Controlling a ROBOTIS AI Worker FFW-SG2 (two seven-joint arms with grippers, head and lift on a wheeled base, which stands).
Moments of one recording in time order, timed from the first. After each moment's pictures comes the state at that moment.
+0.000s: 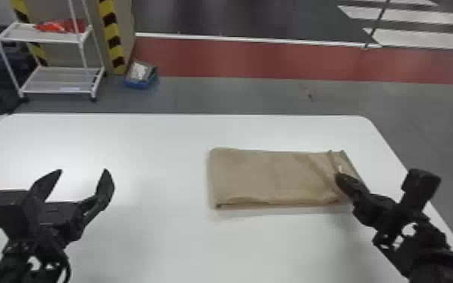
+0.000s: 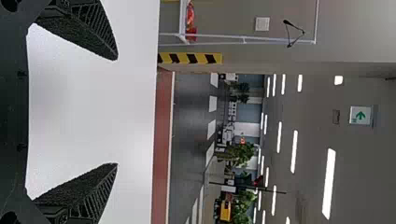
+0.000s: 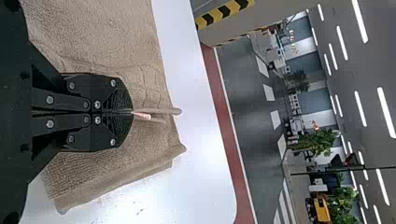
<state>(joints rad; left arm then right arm) 0.32 0.15 0.01 -1.79 0.19 0.00 -0.01 0.14 -0.17 -0.30 -1.65 -0.33 0.40 0.28</state>
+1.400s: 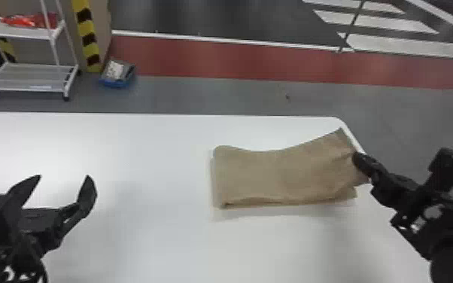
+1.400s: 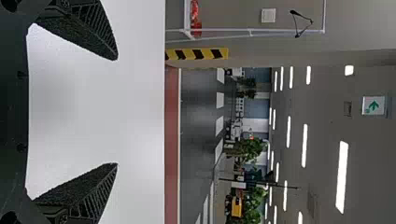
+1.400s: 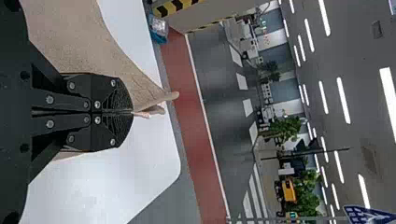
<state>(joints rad) 0.31 0.15 -0.02 -1.78 0.15 0.03 0.02 0.14 -0.19 -0.48 -1.83 -0.37 0.54 0.32</state>
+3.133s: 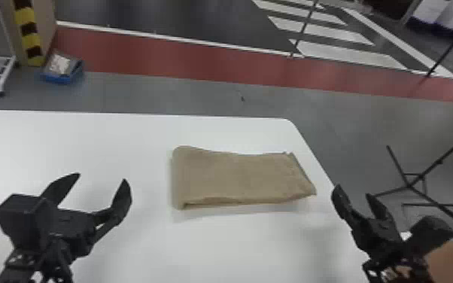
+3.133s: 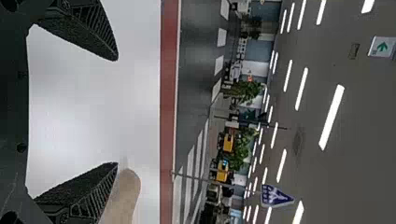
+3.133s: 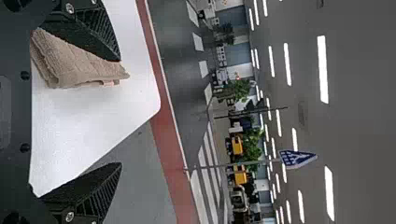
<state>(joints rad) 0.24 0.14 -0.33 -1.76 0.20 0.02 0.01 0.39 -0.10 -0.59 -1.75 -0.43 0.01 0.32</state>
